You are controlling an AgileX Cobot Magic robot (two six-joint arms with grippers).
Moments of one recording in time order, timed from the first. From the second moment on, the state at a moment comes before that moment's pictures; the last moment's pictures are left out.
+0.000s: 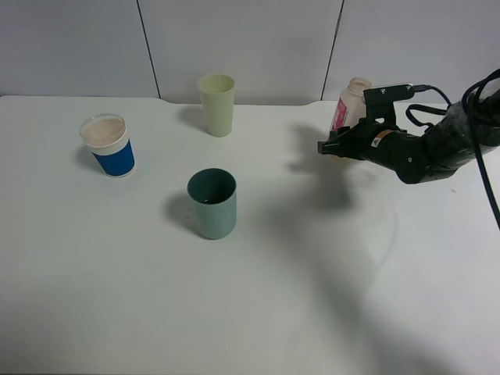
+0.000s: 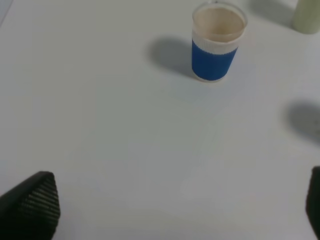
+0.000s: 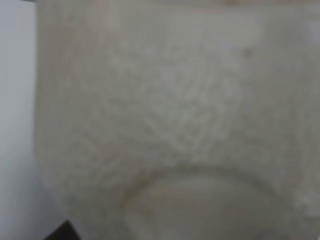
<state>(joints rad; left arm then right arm) -0.03 -0.01 -0.51 0.02 1.06 -0.06 0.21 2.11 -0.84 0.02 -0.71 -0.06</state>
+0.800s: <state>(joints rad) -0.03 -0.01 -0.51 0.02 1.06 -0.06 0.21 2.06 -0.84 0.10 -0.72 -0.07</state>
